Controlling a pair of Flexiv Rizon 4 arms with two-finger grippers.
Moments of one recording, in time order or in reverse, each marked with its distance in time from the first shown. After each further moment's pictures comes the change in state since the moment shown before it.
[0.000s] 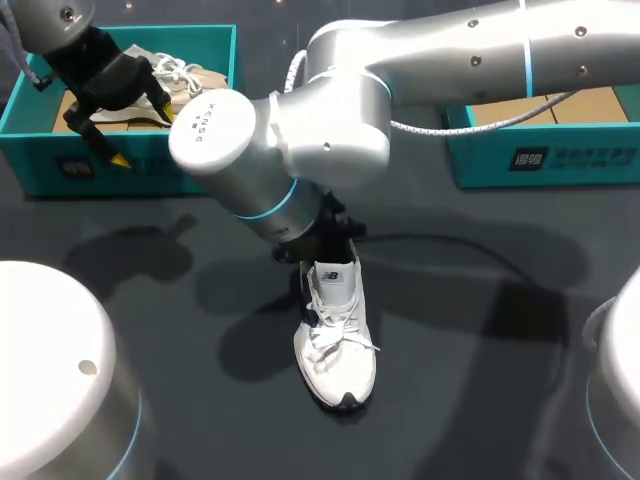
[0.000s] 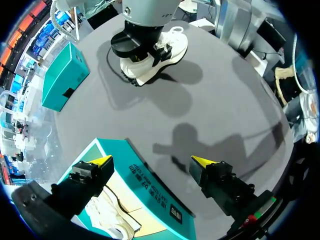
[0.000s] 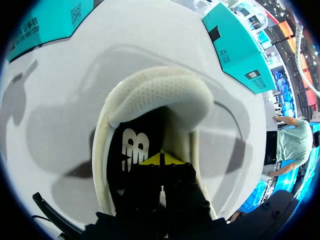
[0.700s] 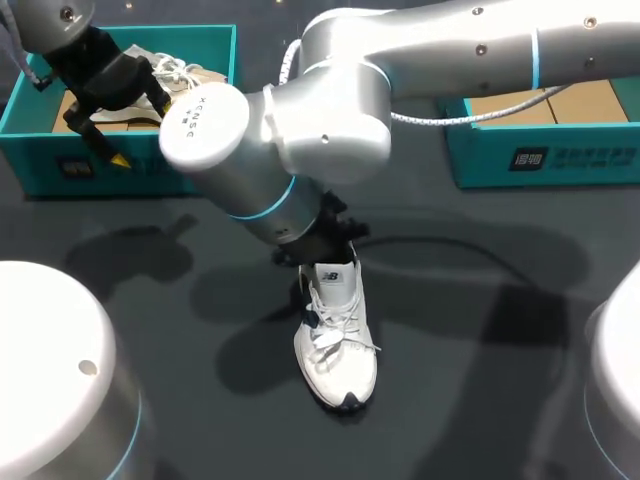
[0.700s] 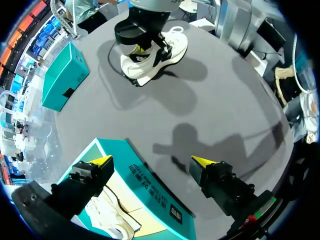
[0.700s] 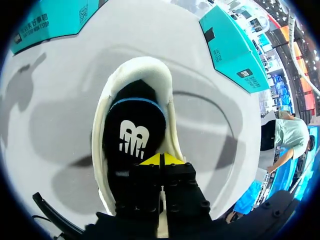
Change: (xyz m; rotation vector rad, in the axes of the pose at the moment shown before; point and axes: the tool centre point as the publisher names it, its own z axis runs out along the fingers) left arm 0.000 0.000 0.000 0.000 0.000 0.000; right arm -0.011 -0.019 -0.018 0.018 -0.011 -0.027
